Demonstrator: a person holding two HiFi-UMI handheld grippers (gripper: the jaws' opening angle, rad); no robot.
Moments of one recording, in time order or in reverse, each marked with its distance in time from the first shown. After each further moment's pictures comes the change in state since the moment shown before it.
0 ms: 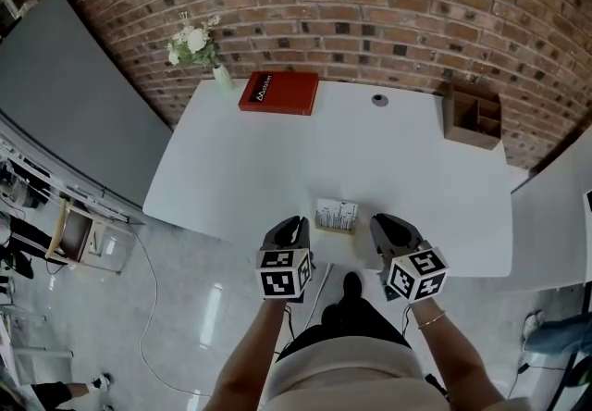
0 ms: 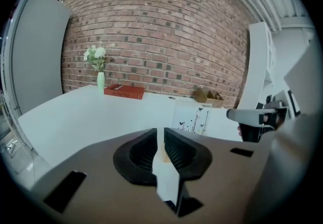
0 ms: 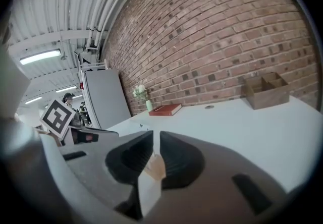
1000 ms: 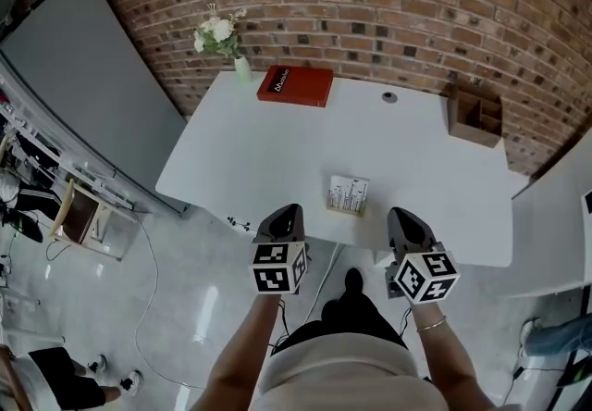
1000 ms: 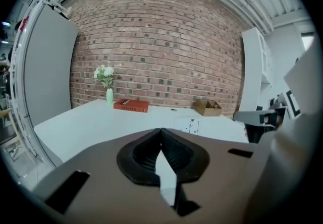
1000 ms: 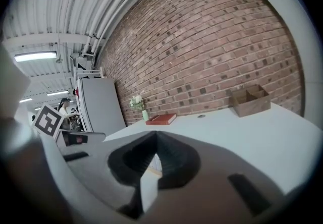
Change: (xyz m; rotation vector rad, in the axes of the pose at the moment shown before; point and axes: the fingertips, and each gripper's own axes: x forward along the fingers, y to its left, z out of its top) left arm -0.076 0.011 0.017 0.033 -0.146 0.033; right arm -0.054 0.030 0.016 0.016 -0.122 -0.105
